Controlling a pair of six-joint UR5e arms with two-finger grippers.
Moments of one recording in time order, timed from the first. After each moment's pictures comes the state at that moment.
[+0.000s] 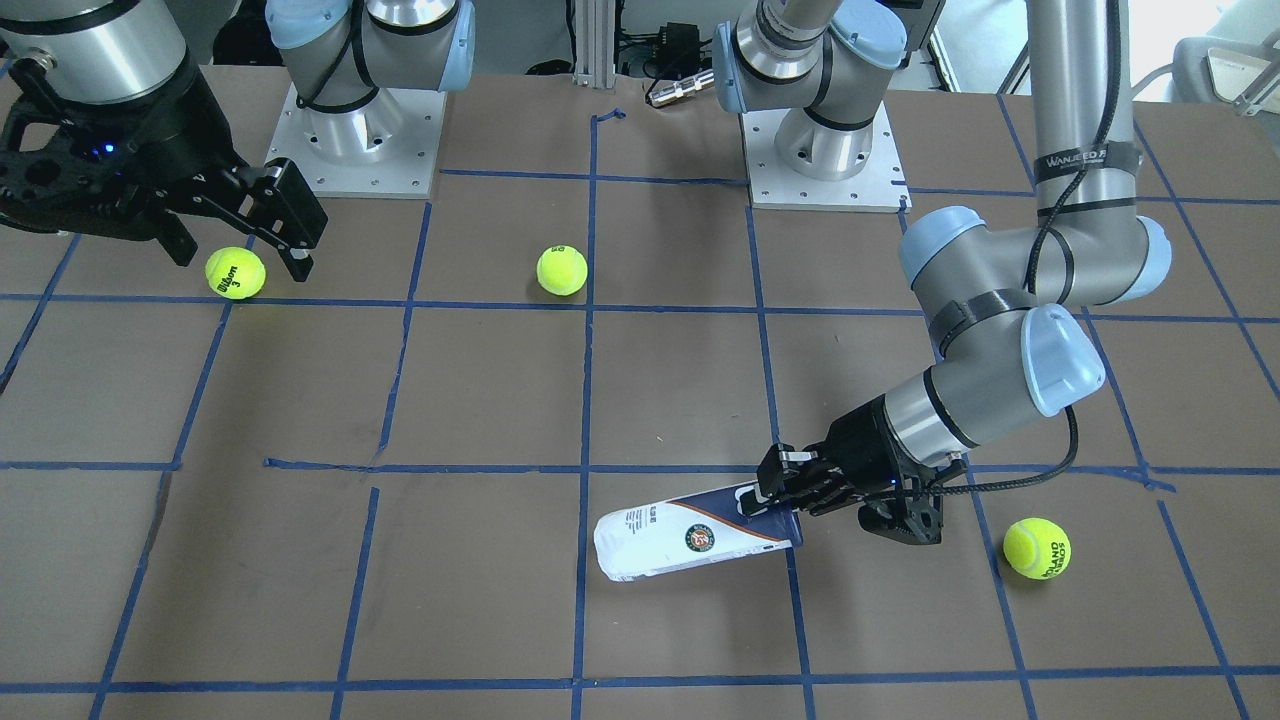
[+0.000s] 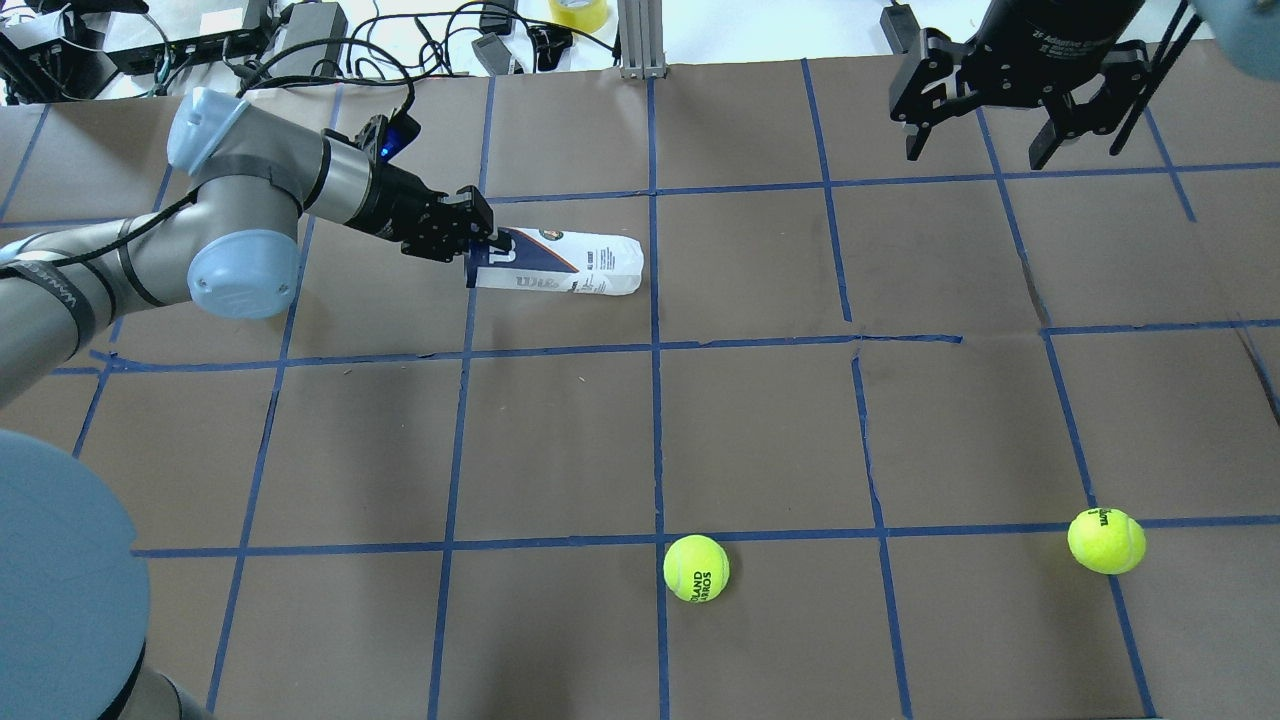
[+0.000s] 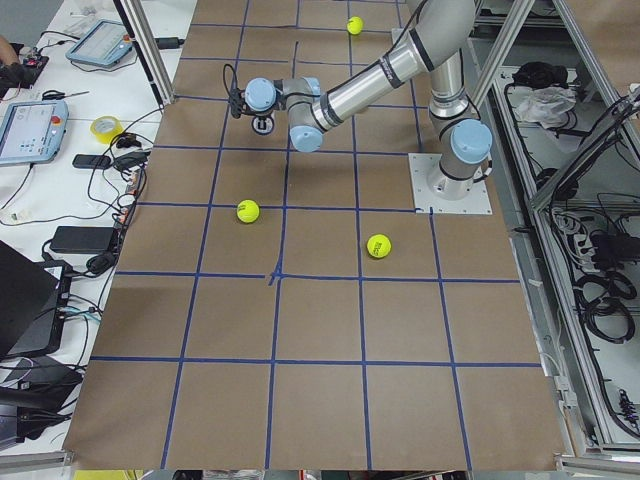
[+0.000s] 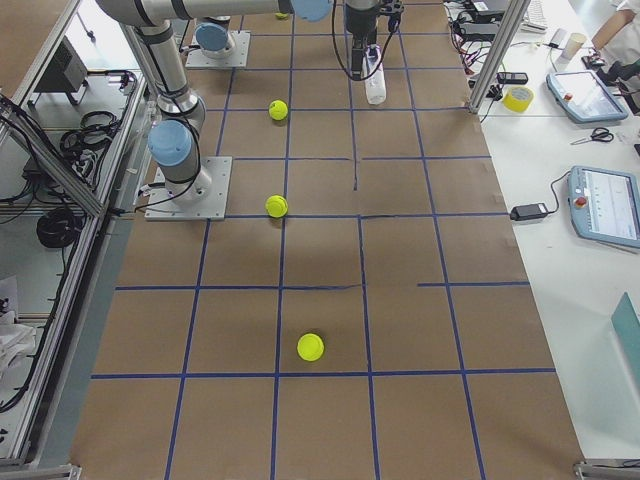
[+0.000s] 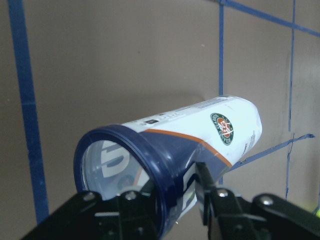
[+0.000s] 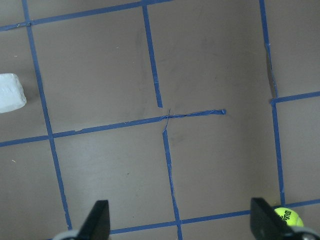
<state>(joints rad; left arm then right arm) -1.42 -1.98 -1.74 -0.92 0.93 0.07 1.54 -1.52 1.44 -1.54 -1.56 0.12</state>
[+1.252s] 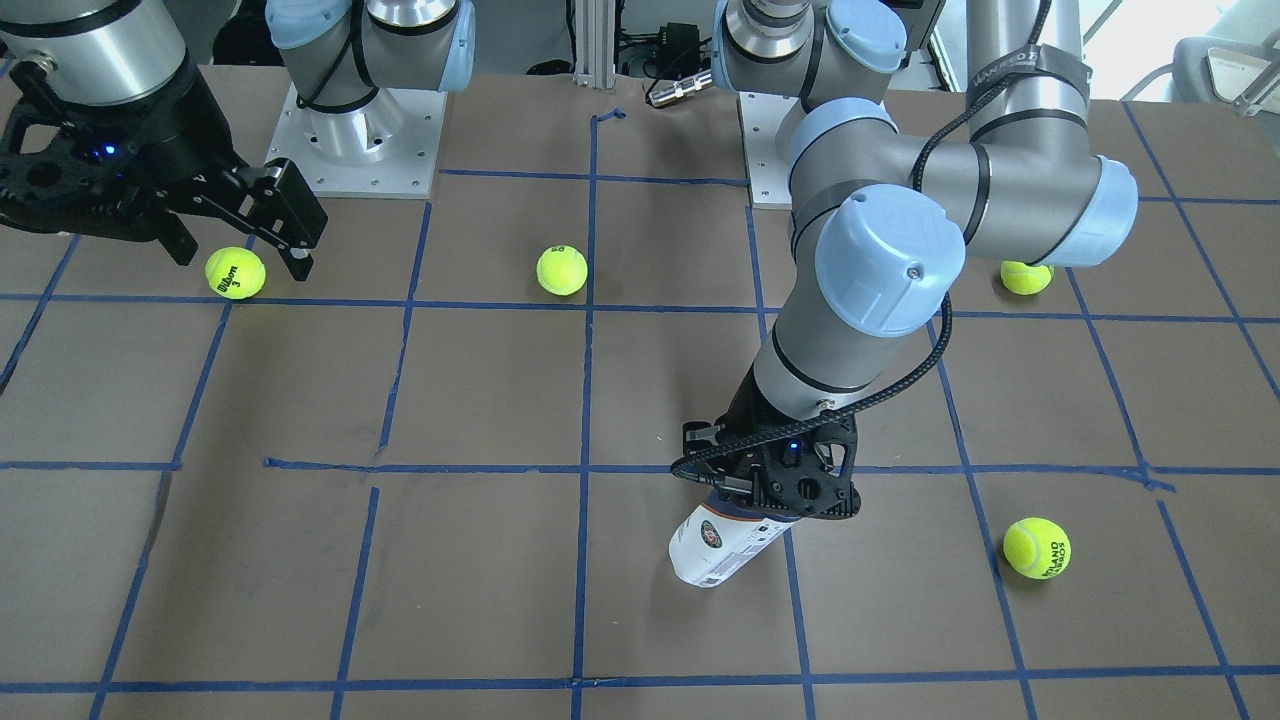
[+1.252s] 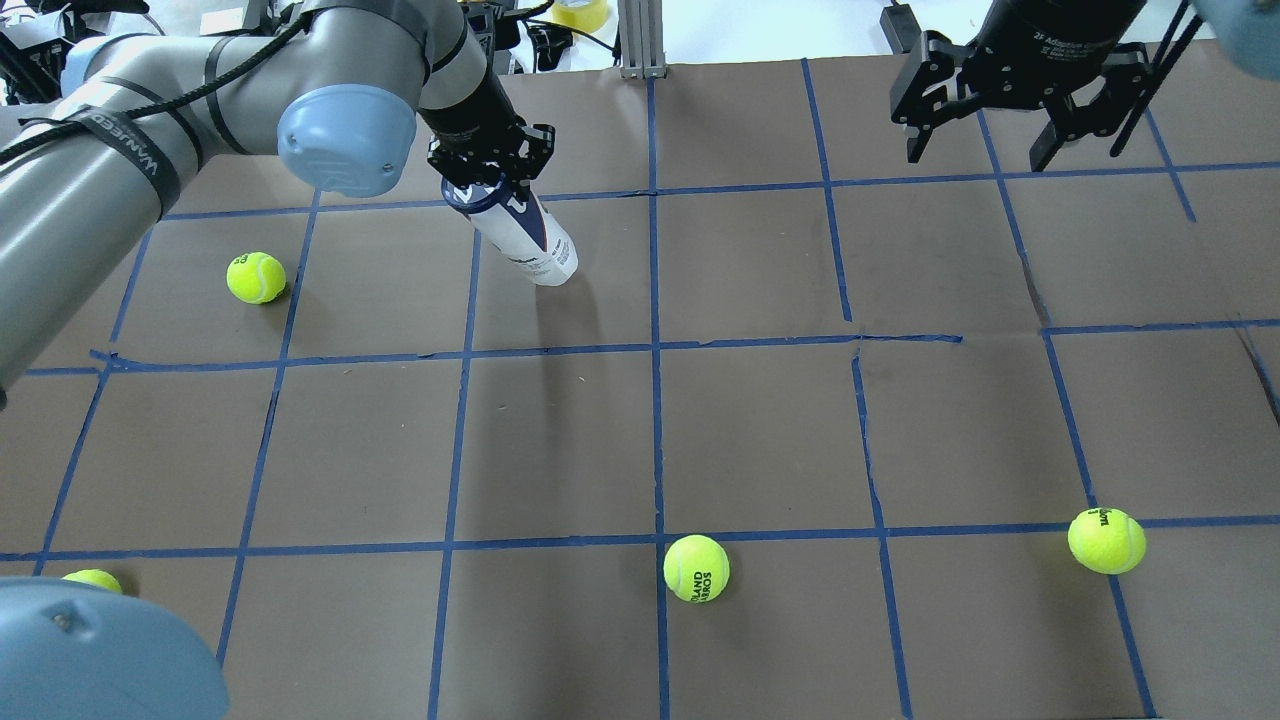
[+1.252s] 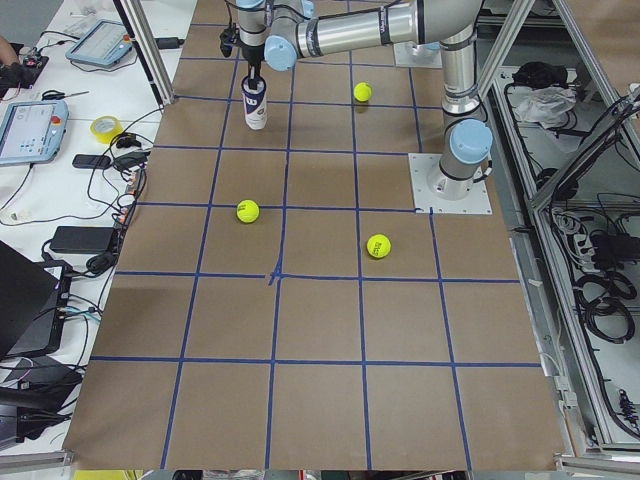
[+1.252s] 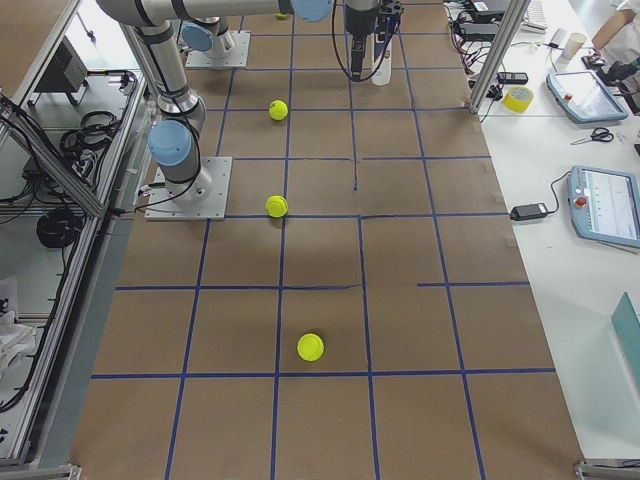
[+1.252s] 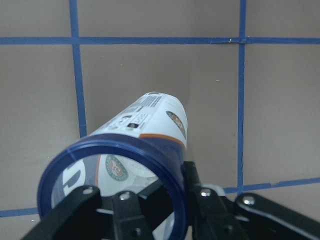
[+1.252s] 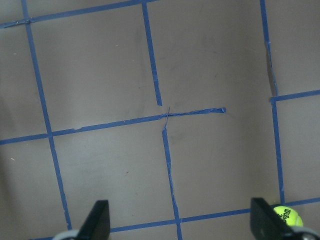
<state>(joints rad) -1.69 -1.97 -1.45 -1.18 1.46 -0.06 1.54 -1.52 1.44 -1.53 -1.56 0.11</state>
